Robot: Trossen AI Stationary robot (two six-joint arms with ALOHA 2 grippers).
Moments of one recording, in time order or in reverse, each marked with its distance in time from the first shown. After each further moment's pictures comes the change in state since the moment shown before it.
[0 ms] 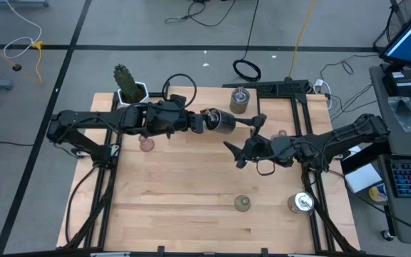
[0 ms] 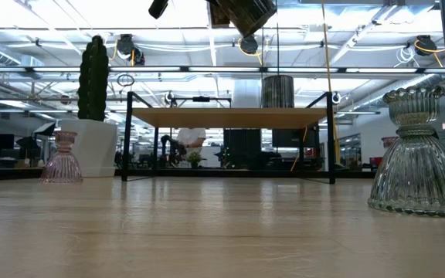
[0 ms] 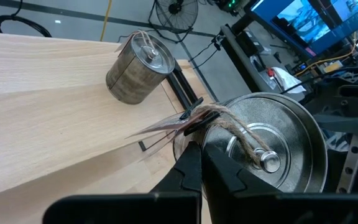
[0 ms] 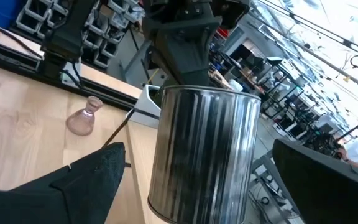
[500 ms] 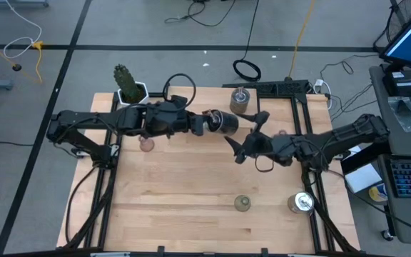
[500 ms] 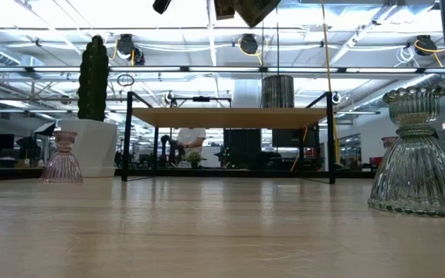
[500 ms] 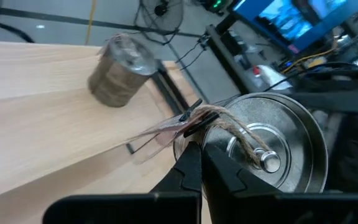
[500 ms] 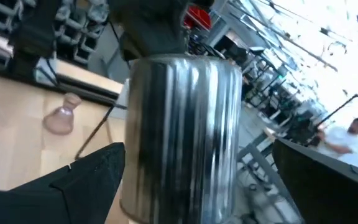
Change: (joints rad) left arm -0.018 -0.001 0.000 0.054 0.013 0.046; right arm -0.016 0.000 0.000 0.021 0.063 0.010
